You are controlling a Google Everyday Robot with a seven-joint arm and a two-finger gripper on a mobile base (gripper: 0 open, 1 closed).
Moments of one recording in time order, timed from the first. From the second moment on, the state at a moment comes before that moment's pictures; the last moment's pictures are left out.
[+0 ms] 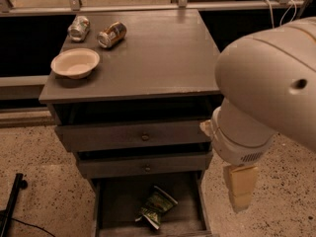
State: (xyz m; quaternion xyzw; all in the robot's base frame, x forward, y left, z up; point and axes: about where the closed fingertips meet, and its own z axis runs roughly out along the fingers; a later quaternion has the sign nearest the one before) arm 0.370 -0.129 0.837 -0.77 0.63 -0.07 0.05
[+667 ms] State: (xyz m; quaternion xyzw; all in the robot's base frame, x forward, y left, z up) arm 0.349 -0.103 0.665 -0.81 0.57 0.06 0.09
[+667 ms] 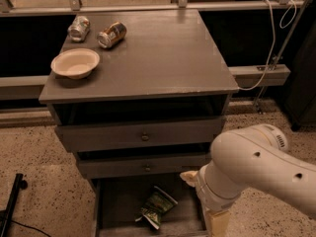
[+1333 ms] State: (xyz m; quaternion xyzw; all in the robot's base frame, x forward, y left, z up) arm 0.365 -0.093 0.658 -0.81 0.56 0.05 0.13
